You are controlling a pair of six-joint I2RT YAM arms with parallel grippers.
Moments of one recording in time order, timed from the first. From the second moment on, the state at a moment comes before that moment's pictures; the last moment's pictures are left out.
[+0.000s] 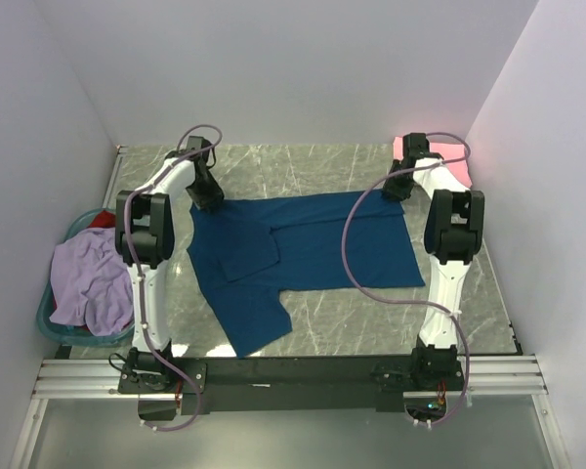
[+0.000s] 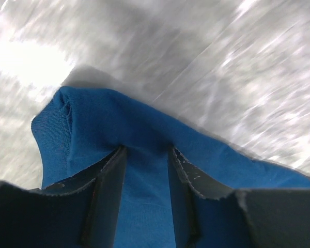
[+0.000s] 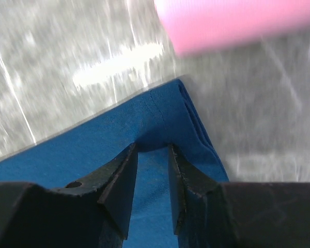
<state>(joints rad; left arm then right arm) -0.12 2.25 1.81 -0.76 -0.07 -0.69 -0.03 2.27 1.81 -0.62 -0.07 0.41</state>
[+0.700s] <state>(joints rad) -0.11 1.98 1.70 -0.75 -0.08 -0.70 -0.04 1.95 1.64 -0.63 -0.06 0.42</state>
